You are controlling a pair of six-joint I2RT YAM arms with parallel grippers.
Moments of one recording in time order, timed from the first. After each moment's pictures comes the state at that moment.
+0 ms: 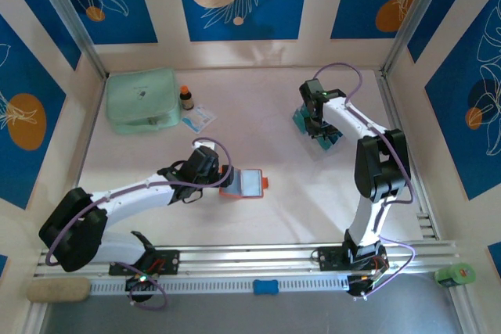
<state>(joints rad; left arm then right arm) -0.74 1.32 0.64 -0.22 -0.21 -0.57 0.28 1.85 1.43 -0.96 0.36 0.17</state>
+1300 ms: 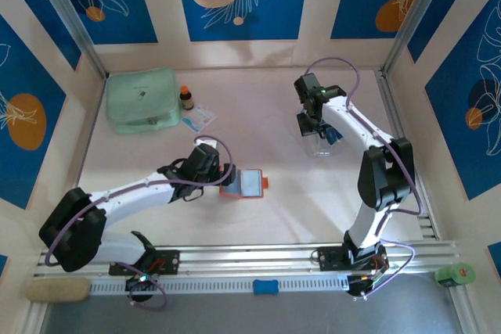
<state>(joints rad) -0.74 1.32 0.68 -0.24 -0.19 -0.54 0.35 1.75 1.49 -1.02 0.26 0.13</state>
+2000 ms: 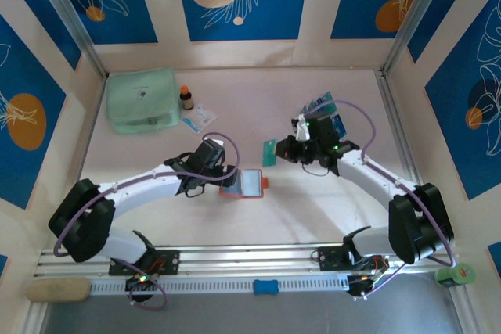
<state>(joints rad) -0.74 1.40 0.77 -0.35 -0.18 -0.45 0.42 1.33 0.77 -0.21 -0.51 0.70</state>
